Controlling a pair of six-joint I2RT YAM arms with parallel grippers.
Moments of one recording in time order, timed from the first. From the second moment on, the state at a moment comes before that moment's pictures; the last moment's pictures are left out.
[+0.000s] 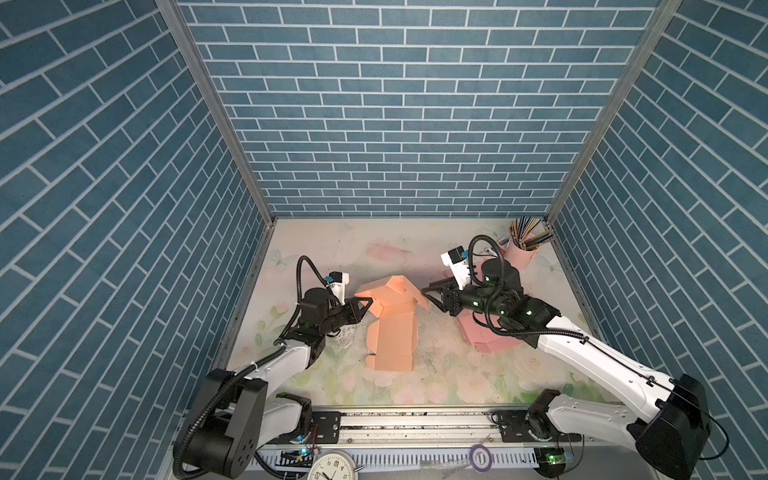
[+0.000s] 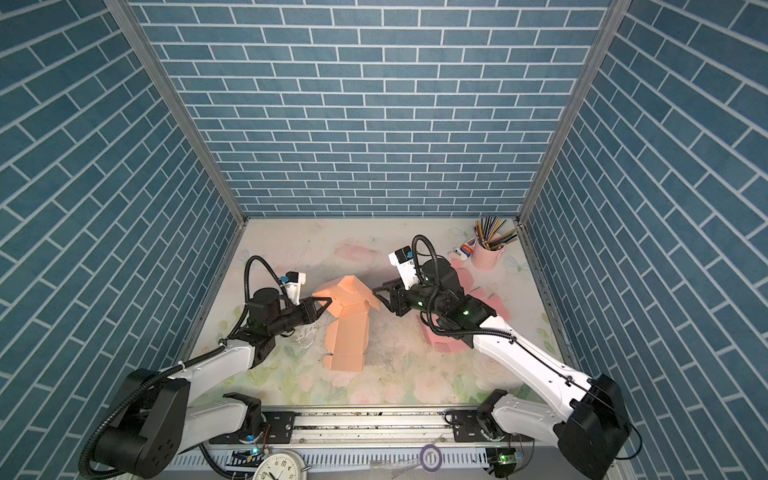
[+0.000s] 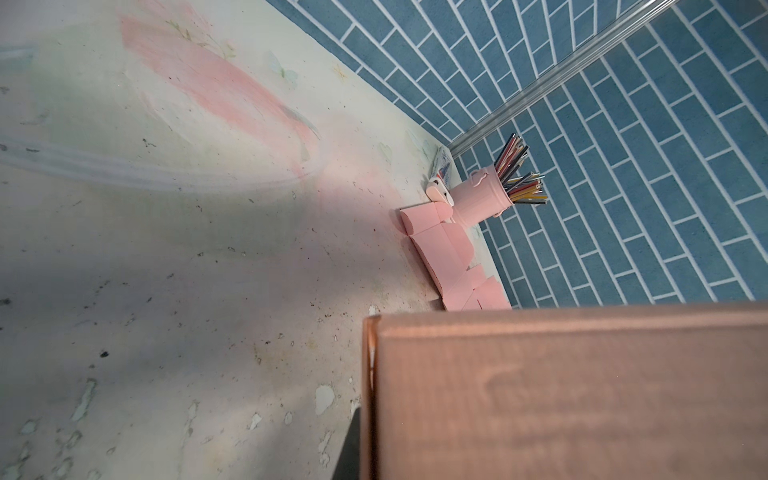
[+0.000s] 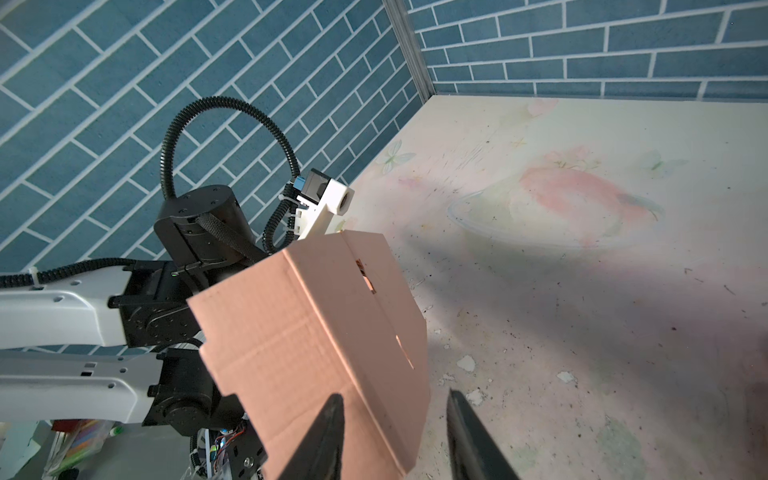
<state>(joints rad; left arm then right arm) -0.26 1.20 0.35 0.45 0.57 -0.67 0.75 1.15 0.89 -0.14 -0.40 0.34</state>
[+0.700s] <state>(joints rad) -0.30 1.26 0.36 0.45 0.54 -0.67 0.84 1.27 0.98 -0.22 -0.38 0.28</state>
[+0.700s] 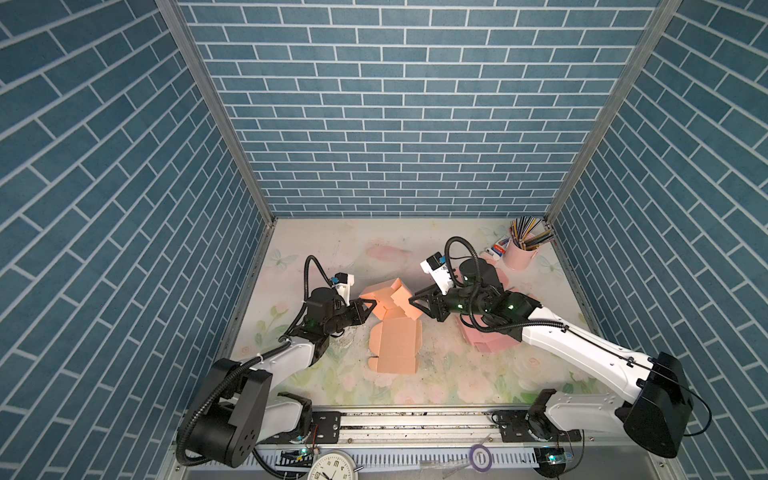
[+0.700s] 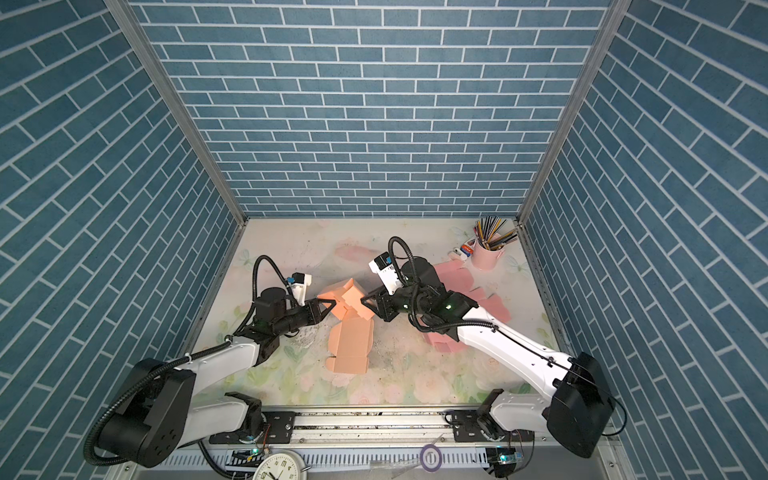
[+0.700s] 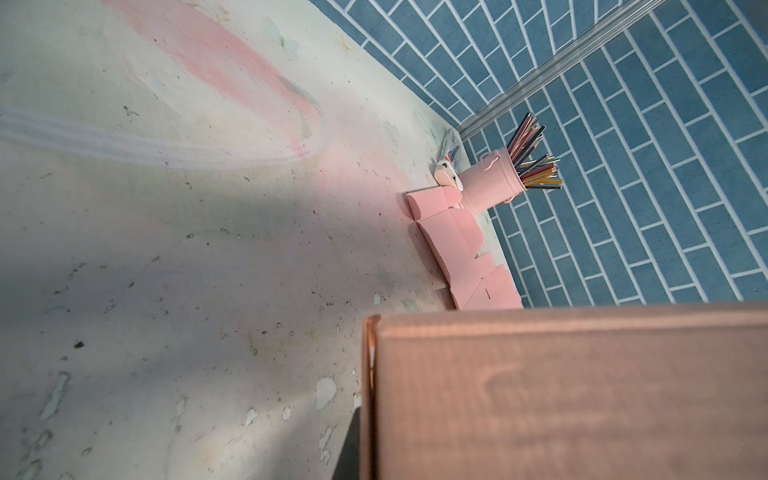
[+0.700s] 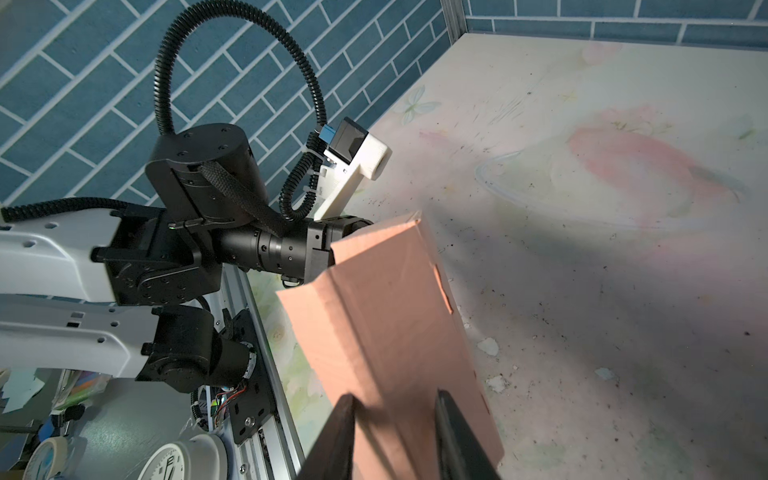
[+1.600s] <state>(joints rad) -0.33 1.31 0.38 0.39 0.46 -0.73 1.12 1.57 1.29 -0.48 0.39 0.28</state>
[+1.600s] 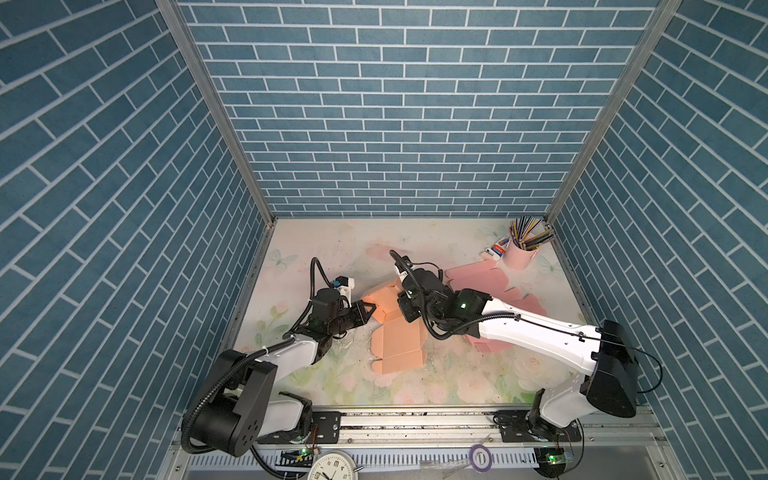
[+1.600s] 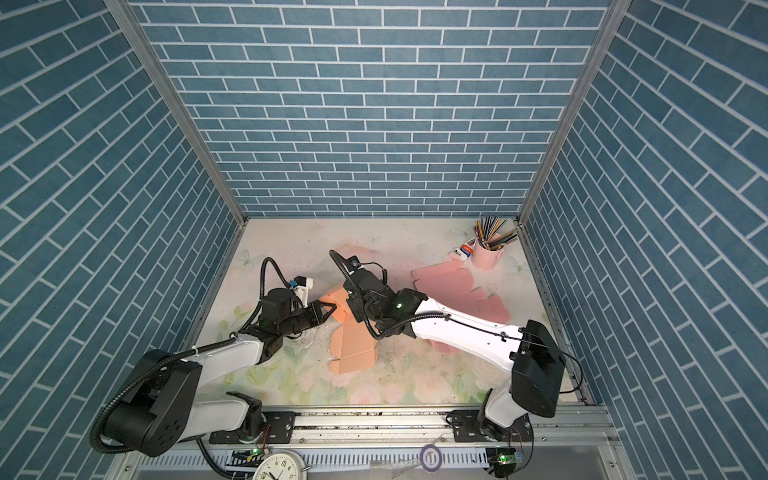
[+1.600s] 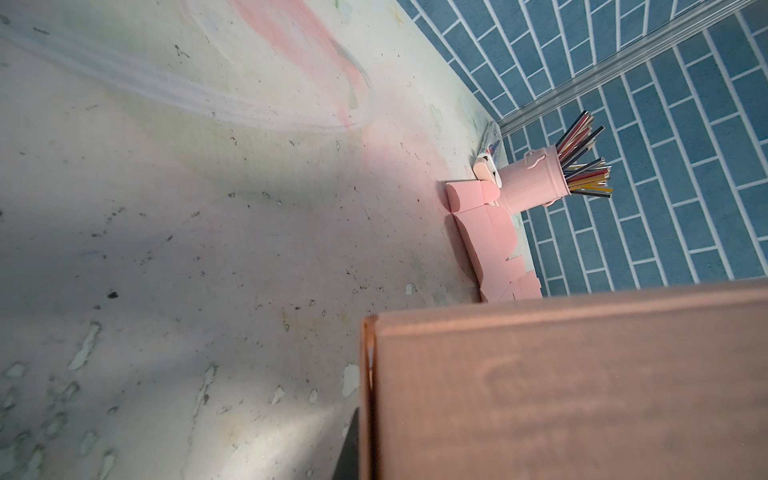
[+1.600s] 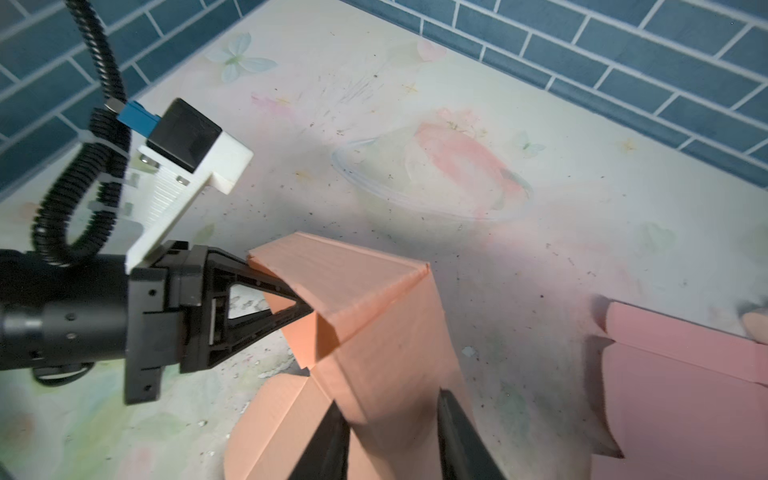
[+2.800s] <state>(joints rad) -0.38 1.34 0.43 0.33 0.41 -0.77 1.21 1.91 1.65 -0.94 0.91 0.30</state>
